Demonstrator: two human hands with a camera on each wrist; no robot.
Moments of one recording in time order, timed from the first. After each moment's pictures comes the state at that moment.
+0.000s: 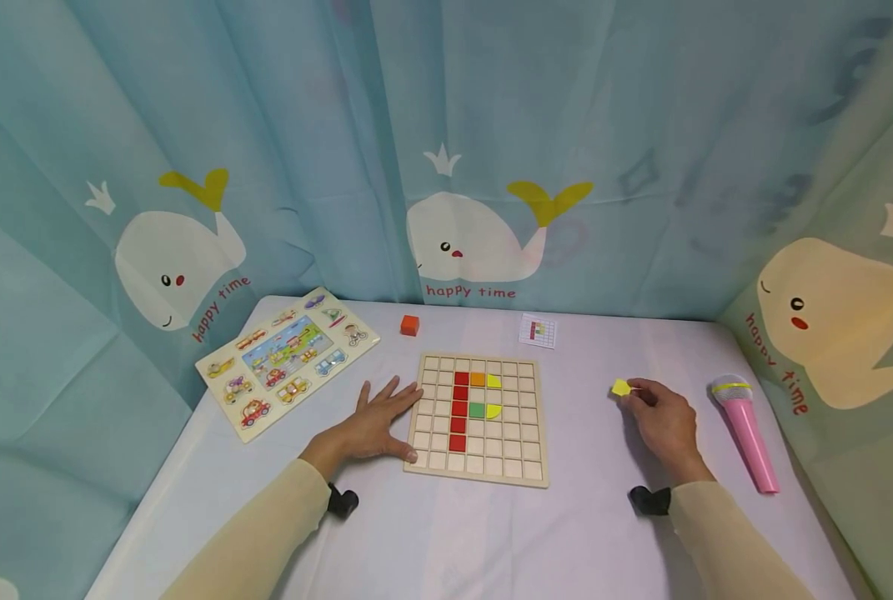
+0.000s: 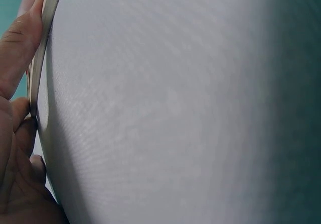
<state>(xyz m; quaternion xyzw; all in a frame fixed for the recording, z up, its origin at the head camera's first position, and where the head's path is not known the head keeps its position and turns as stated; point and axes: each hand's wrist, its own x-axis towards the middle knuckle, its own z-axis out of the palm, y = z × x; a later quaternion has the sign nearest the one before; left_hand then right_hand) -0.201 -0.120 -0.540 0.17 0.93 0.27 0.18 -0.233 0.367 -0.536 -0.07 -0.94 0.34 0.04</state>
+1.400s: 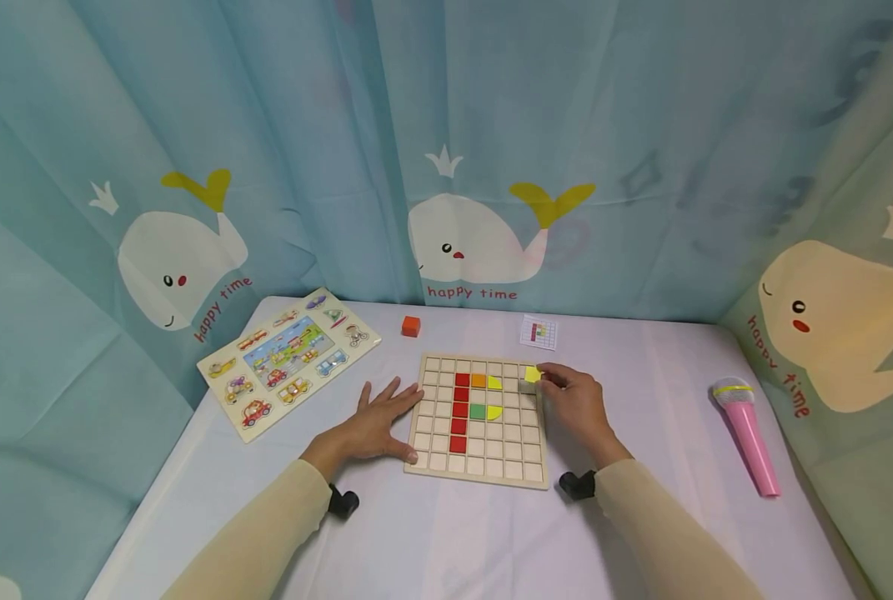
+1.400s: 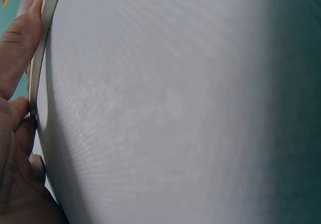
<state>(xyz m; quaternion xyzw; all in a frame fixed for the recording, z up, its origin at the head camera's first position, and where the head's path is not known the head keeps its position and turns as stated) -0.199 -0.119 -0.537 0.17 0.93 0.26 0.17 -0.245 0.243 -0.516 0.02 -0.91 0.40 0.03</state>
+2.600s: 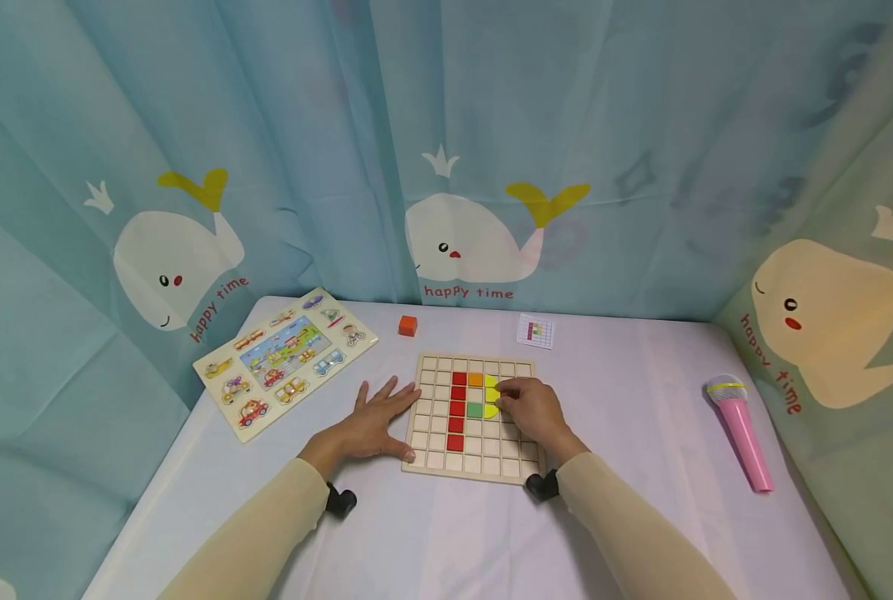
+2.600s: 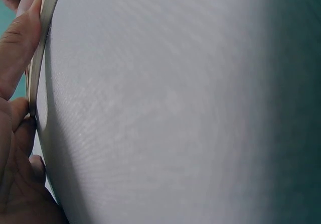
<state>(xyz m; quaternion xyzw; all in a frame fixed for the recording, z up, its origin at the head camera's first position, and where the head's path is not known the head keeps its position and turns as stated) -0.200 -0.119 -0.536 0.18 0.93 0.25 0.17 -0.240 0.199 -0.529 0.09 -0.93 0.36 -0.07</state>
